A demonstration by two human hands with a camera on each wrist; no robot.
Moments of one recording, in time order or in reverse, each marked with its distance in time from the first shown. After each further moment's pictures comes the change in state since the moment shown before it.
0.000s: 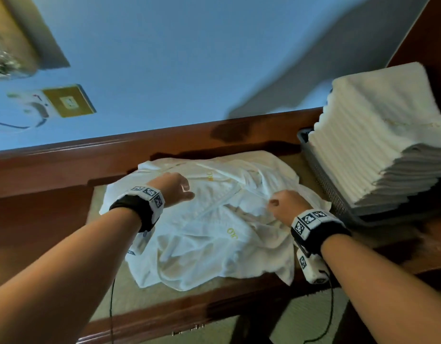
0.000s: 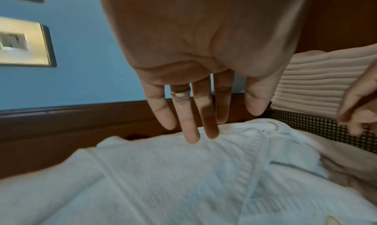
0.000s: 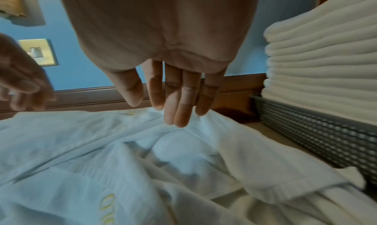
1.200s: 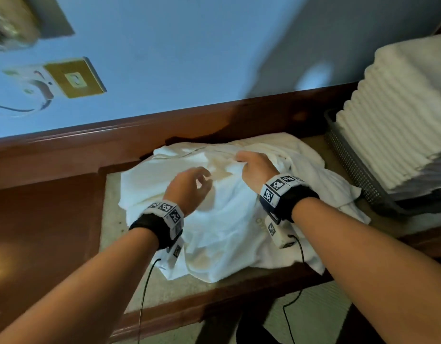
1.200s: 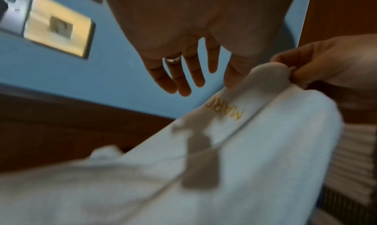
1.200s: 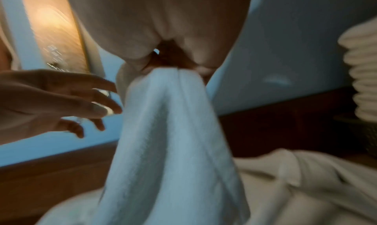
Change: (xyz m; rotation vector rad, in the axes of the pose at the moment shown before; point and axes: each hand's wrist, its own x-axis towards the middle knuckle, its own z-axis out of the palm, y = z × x) left_hand -0.003 -0.047 0.046 -0.390 0.353 0.130; right_hand 0.031 -0.155 0.032 0.242 0.088 -0.231
